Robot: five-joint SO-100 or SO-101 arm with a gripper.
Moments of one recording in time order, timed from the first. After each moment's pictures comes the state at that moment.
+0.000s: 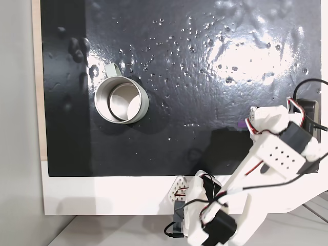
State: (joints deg) arm 33.0 107.5 101.8 86.6 -38.8
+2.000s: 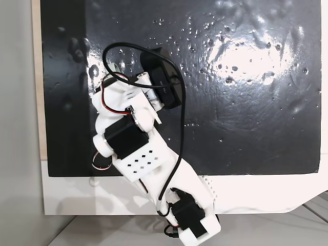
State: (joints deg) arm -35.3 95.8 66.4 90.3 4.0
